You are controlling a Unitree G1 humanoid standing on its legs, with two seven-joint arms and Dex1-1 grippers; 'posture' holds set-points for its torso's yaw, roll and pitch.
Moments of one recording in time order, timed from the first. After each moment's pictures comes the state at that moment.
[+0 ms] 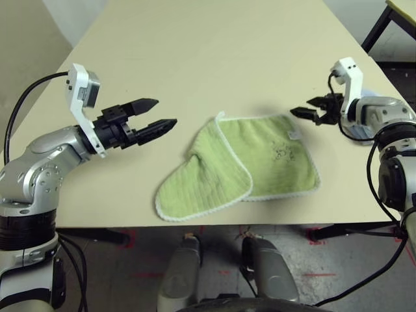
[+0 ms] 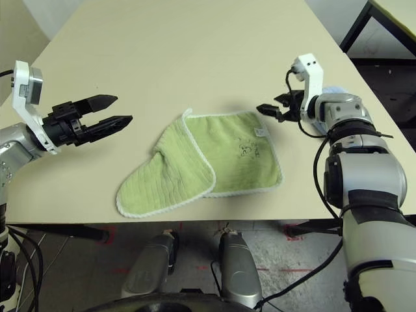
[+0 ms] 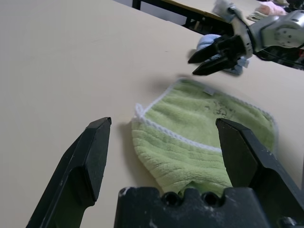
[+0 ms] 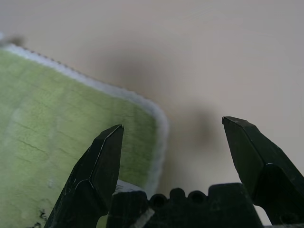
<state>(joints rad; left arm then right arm) -0.38 0.75 0.23 -0.26 -0.74 0.71 -0.84 -1.15 -0.57 -0.01 1.31 -0.07 0.20 1.00</state>
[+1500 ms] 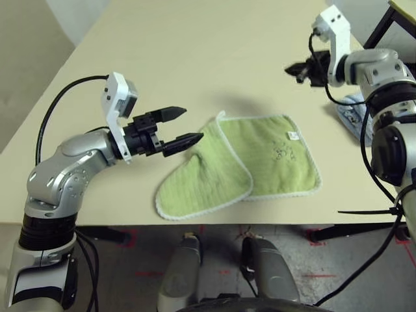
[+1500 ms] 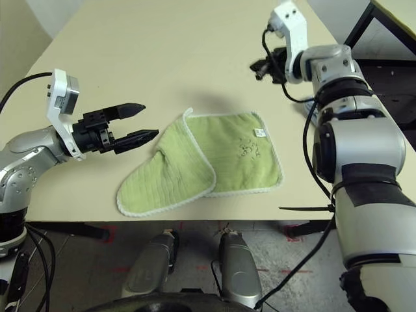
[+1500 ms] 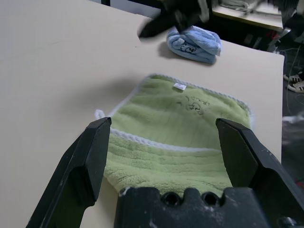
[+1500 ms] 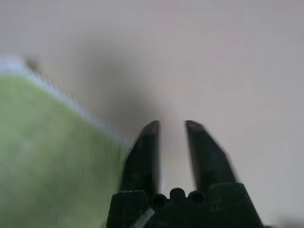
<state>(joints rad) -0.39 0.68 0.10 -0.33 -0.69 0.68 -0.82 -1.27 -0.54 0.03 1.34 -0.19 0.14 0.97</state>
